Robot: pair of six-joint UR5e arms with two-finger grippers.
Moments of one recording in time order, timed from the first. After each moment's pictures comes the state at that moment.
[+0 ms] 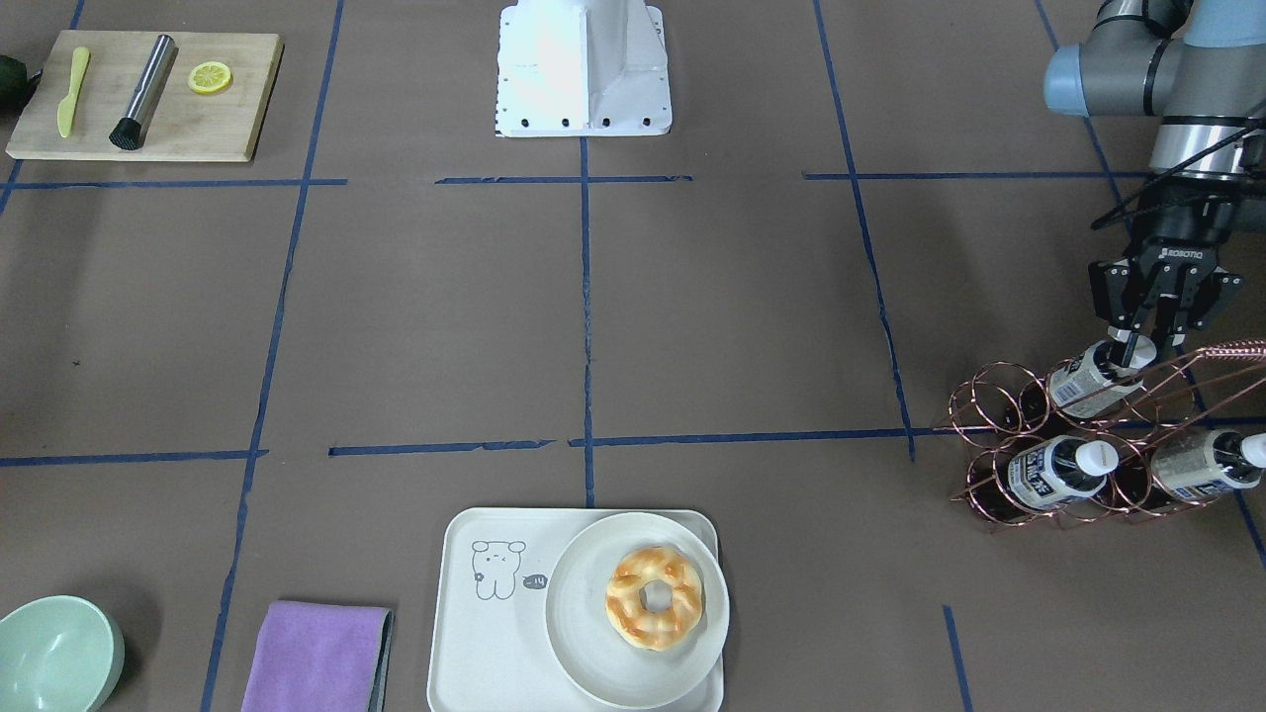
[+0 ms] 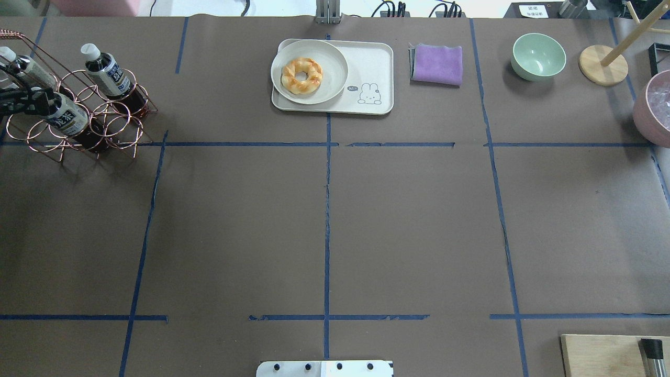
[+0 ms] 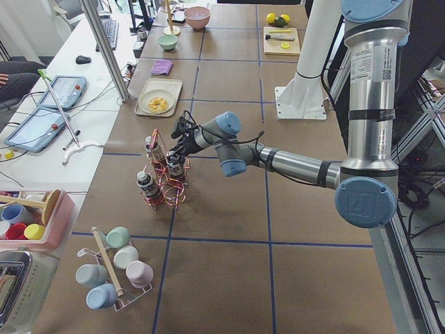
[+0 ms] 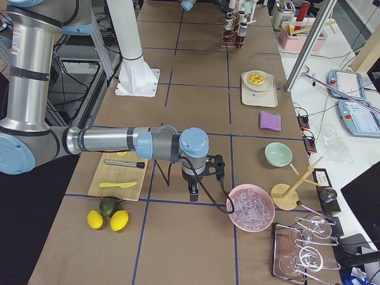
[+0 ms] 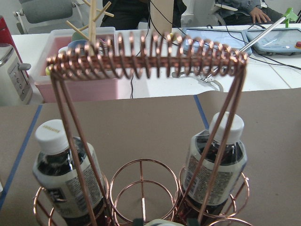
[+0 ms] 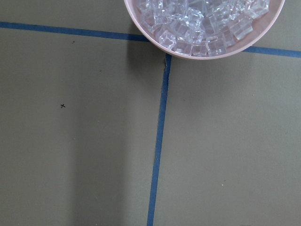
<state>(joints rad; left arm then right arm) -0.98 -1.52 -1.77 -2.58 -1.62 -0.88 1.59 -1.77 1.85 -1.67 2.35 -0.13</state>
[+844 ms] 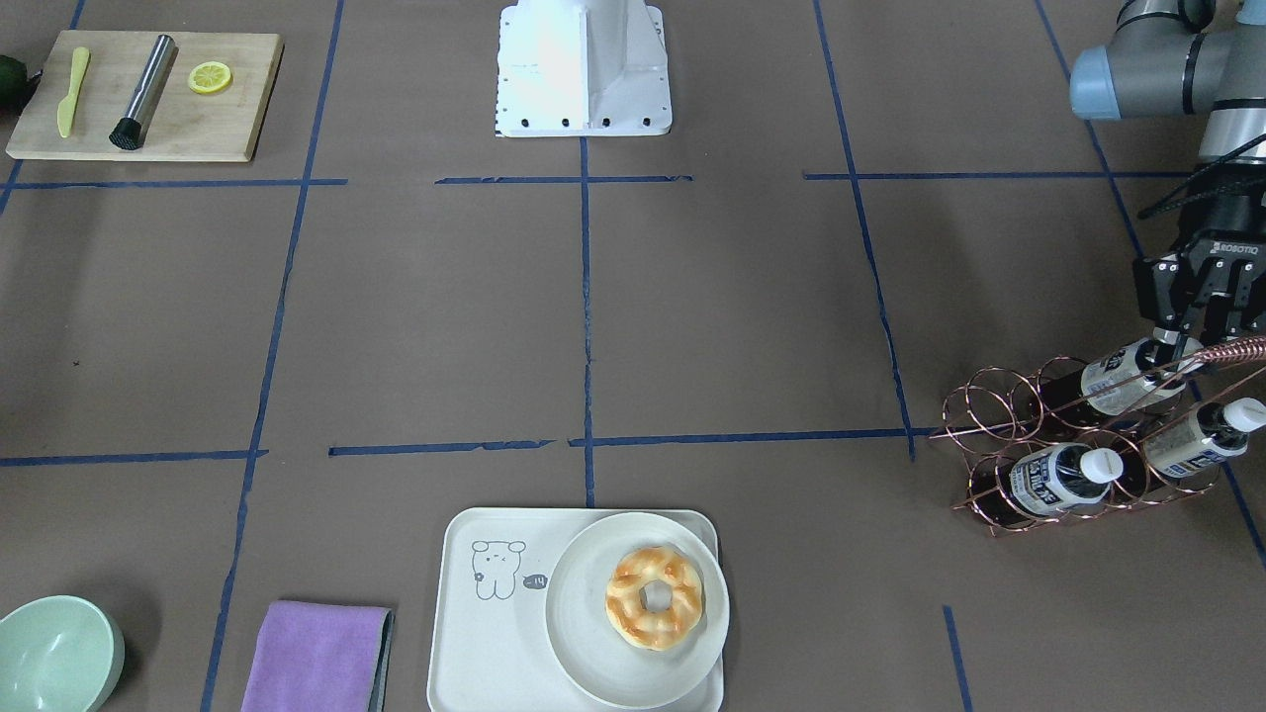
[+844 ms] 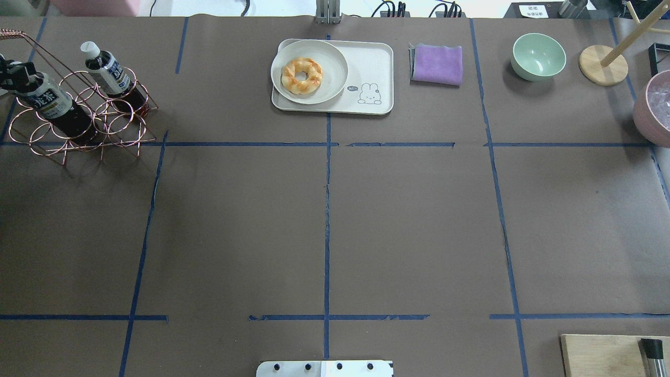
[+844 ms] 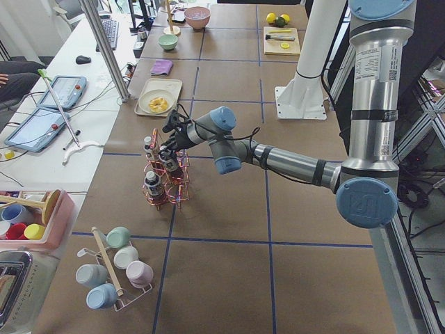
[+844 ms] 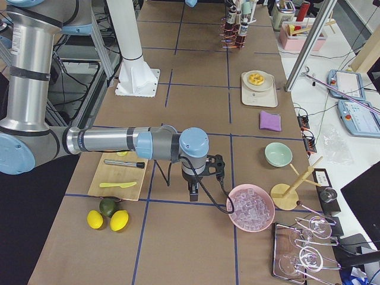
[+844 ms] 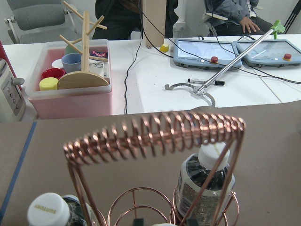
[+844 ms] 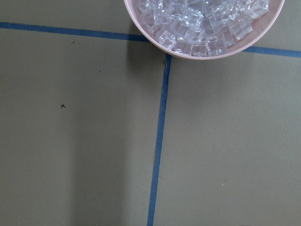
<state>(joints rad) -1.07 -1.54 -1.77 -2.58 -1.66 -0.83 1.59 -1.77 1.85 -1.67 2.35 -0.13</state>
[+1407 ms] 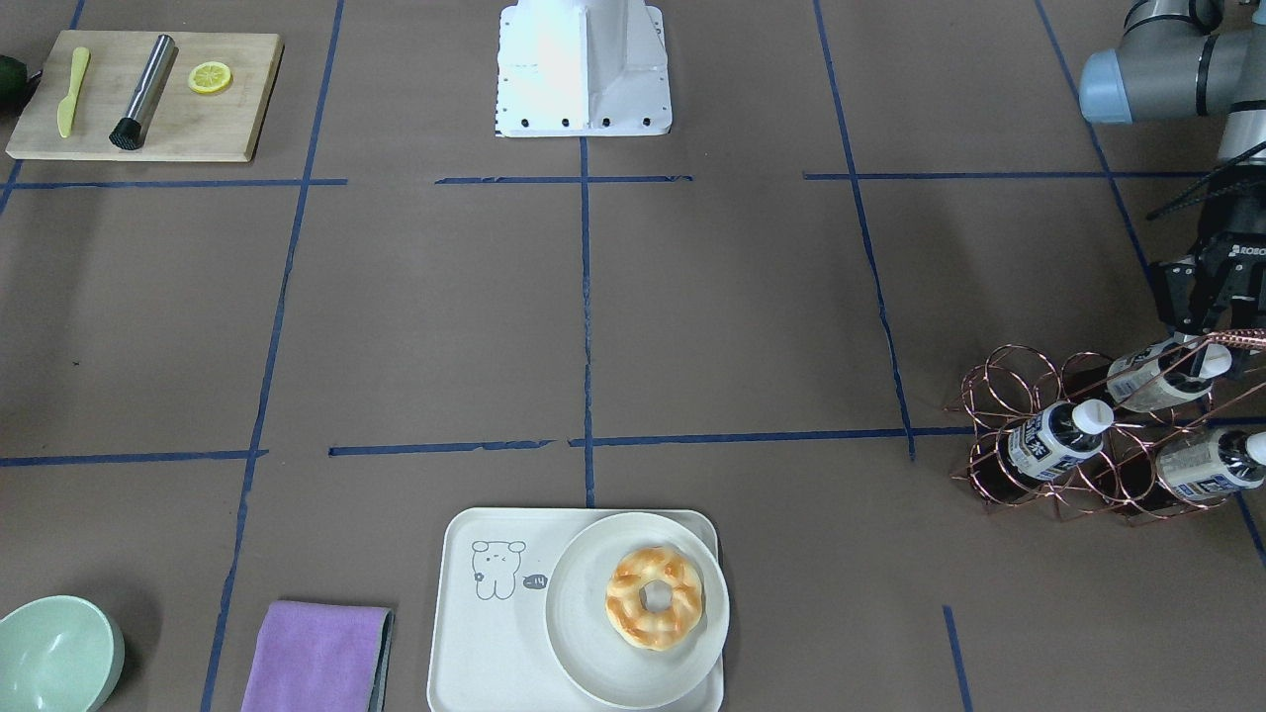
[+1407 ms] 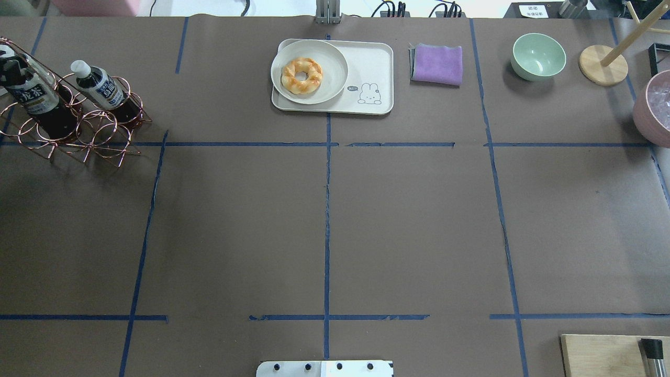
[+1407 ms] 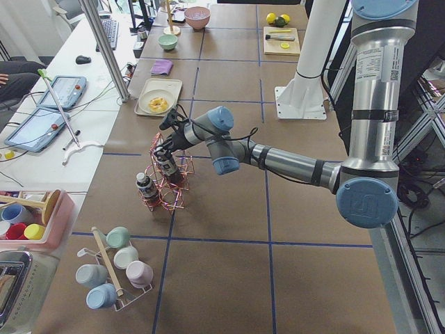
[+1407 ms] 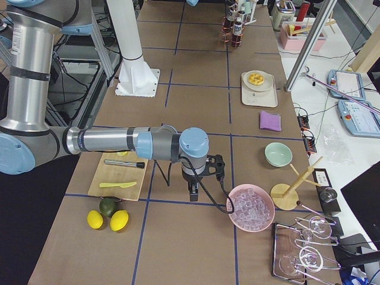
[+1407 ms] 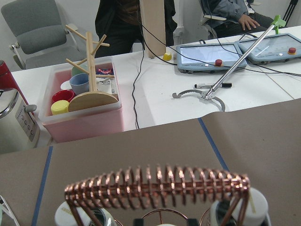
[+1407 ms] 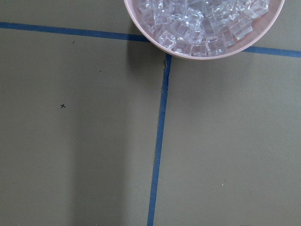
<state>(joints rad) -1.10 -1.56 -1.77 -2.57 -1.66 -0.71 1.59 -1.77 1.85 -1.67 2.35 -0.13</state>
